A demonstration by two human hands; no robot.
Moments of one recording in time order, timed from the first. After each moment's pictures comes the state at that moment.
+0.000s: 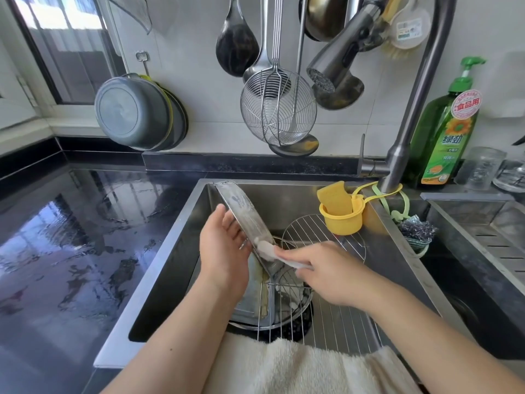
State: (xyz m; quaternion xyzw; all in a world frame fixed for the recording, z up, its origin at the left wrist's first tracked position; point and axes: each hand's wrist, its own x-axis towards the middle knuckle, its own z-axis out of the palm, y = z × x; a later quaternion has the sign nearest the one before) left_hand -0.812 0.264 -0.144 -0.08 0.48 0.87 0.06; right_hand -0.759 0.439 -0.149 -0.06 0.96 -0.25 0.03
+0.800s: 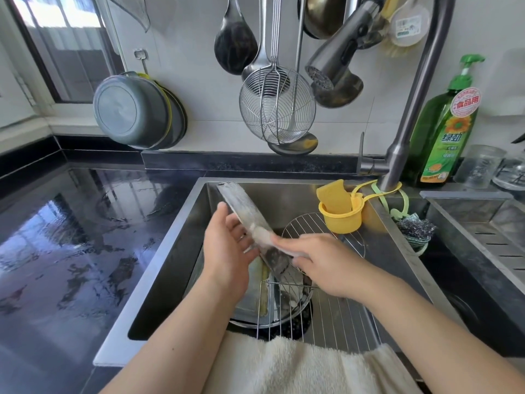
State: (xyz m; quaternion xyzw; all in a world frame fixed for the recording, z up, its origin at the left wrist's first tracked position) left_hand -0.807 0.265 -0.141 -0.10 0.52 0.84 0.08; right_hand -0.775 0.445 -0.155 -0.11 0.96 -0.24 0.00
